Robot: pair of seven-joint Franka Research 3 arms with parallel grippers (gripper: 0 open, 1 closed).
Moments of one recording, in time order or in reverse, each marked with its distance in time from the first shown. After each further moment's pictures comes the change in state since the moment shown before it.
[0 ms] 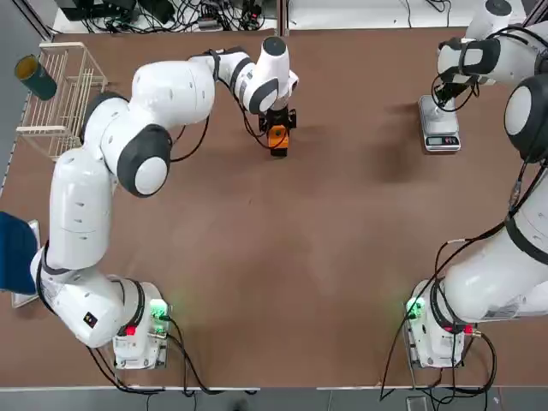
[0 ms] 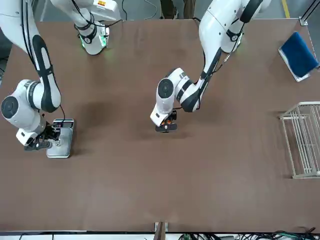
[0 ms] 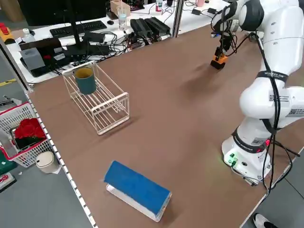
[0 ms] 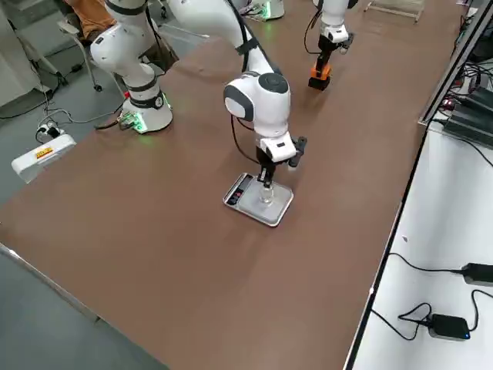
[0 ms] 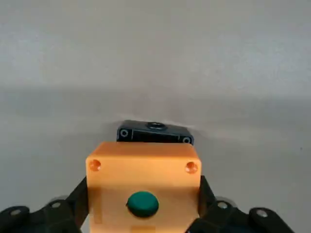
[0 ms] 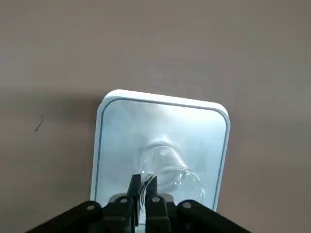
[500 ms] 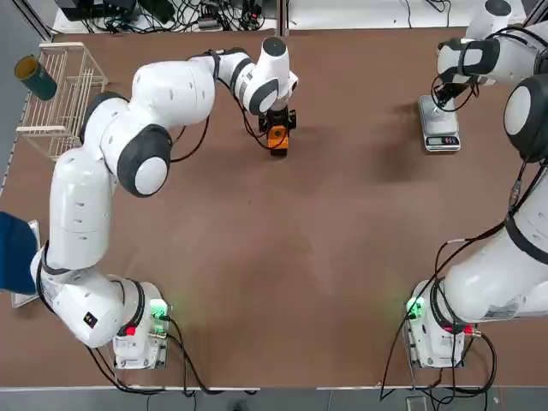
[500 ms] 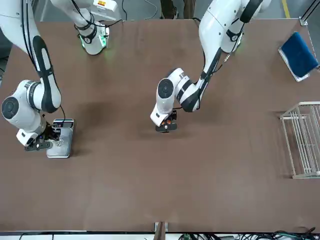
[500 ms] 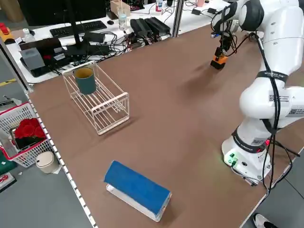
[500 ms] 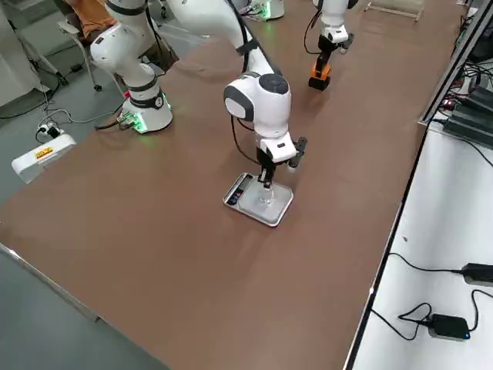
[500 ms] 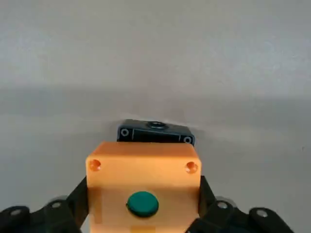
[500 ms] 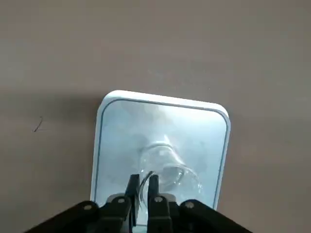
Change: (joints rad) left arm 0.000 0.000 0.000 -0.002 0.000 0.000 0.000; right arm 0.000 0.001 0.000 0.002 0.000 0.000 -0.001
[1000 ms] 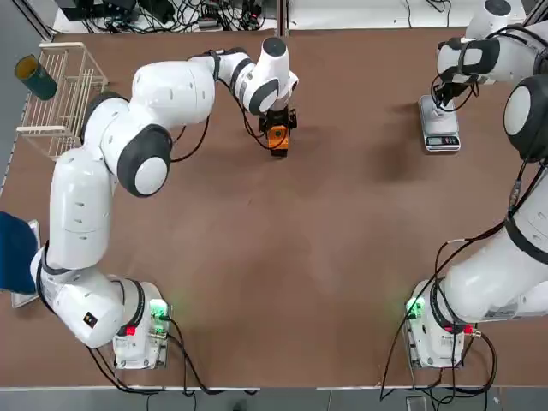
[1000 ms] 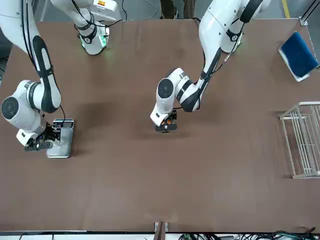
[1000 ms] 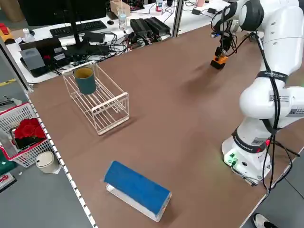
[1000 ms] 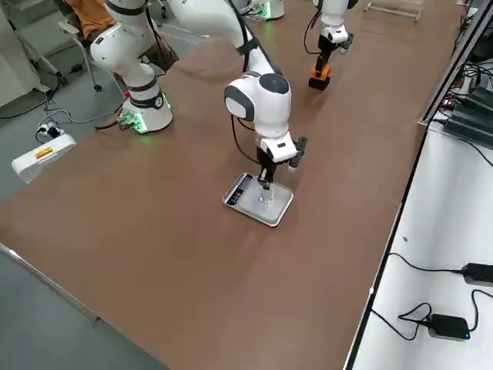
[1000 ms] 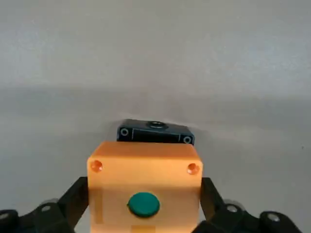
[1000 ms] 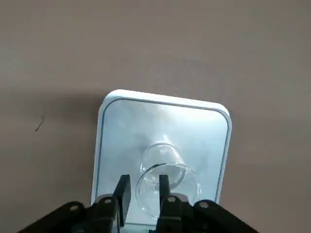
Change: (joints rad) left arm 0.000 0.000 0.000 0.000 0.000 0.000 0.000; right arm 0.002 0.000 0.001 0.002 0.000 -0.007 0.000
